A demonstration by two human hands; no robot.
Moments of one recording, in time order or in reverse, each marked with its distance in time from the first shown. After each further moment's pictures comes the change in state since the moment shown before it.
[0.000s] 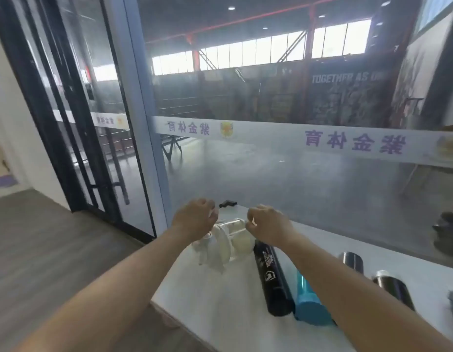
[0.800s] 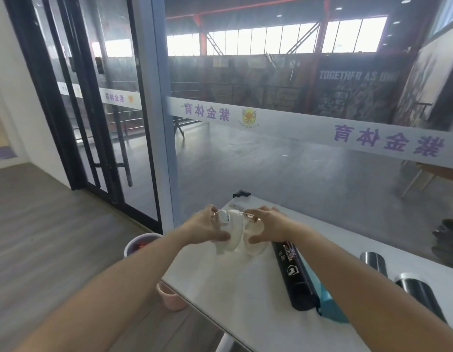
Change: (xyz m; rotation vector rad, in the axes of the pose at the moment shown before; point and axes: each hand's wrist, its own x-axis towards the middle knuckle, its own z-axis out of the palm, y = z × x) left_hand -0.036 -0.064 0.027 -0.654 -0.447 -0.266; right_hand 0.030 -0.020 0.047 -0.014 -0.394 0.003
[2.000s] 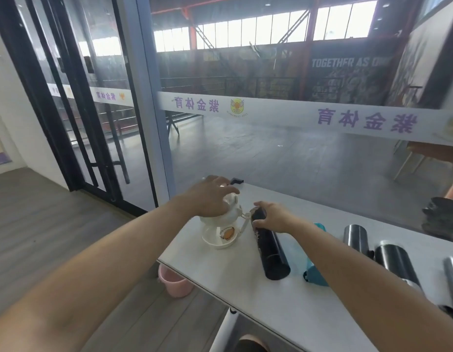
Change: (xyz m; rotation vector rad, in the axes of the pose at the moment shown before) left_hand -0.027 0.076 -0.014 0.808 0.010 0.371; right_hand -0.045 0.010 0.020 0.180 0.079 0.163
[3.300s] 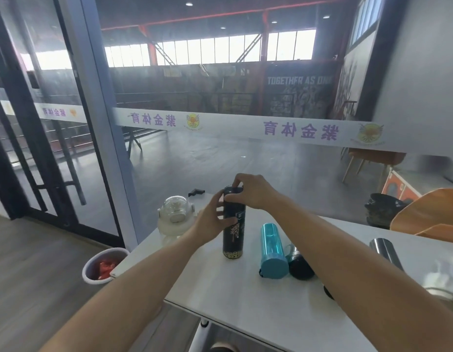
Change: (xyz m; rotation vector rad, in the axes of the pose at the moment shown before) left_hand 0.027 0.110 0.057 -1.094 0.276 -0.042; right_hand -0.062 -0.004 -0.102 0.062 0.322 -0.080
